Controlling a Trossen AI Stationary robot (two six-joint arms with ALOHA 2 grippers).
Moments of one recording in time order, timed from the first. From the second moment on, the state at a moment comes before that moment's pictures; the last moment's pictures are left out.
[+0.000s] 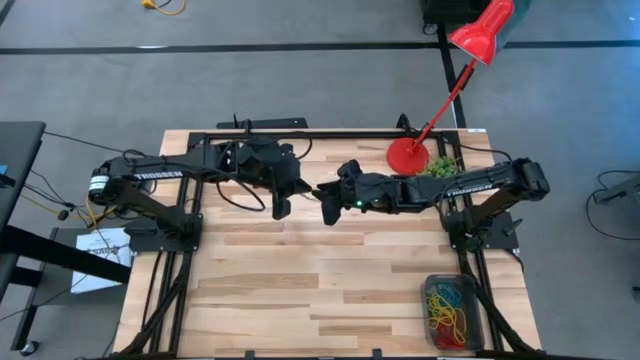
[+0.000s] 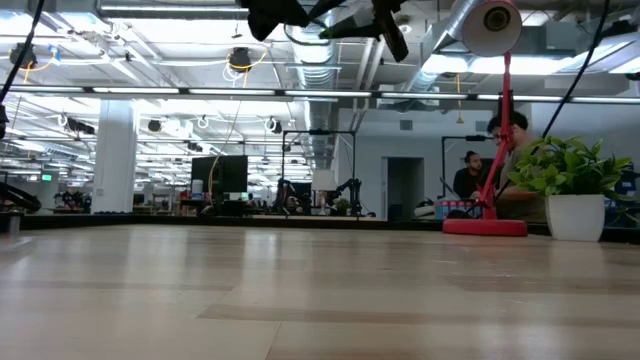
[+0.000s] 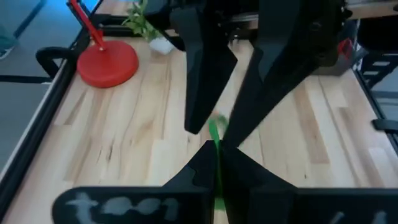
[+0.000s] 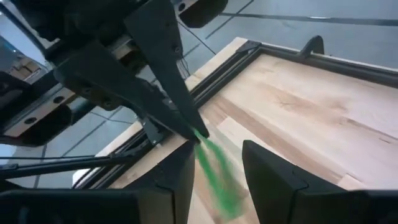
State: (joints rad) left arm 0.12 1.38 1.34 -0.53 0.11 0.04; right arm 0.10 1.54 1.21 -0.07 0.37 0.65
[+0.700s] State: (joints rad) left arm 0.12 1.38 1.34 -0.54 0.05 0.06; right arm 0.09 1.58 1.21 -0.07 0.36 0.67
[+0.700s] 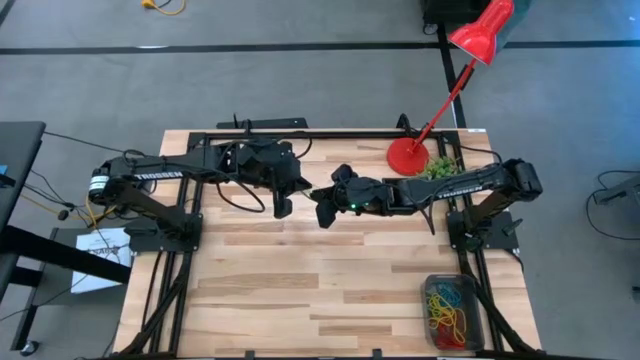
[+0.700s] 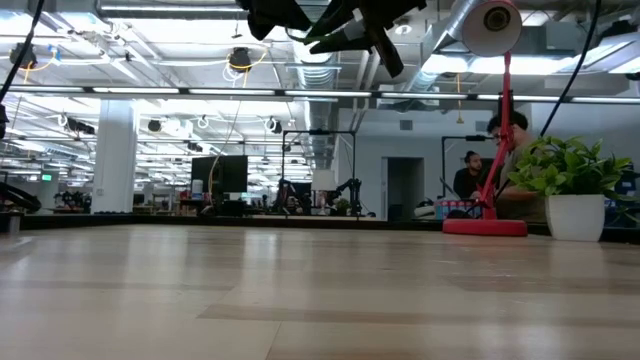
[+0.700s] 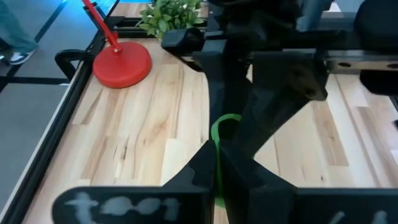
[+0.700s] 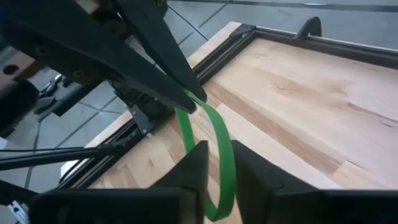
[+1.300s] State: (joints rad) left arm 0.12 1.38 1.34 -0.60 0.04 0.01; right arm 0.09 1.58 1.21 -0.07 0.37 0.68
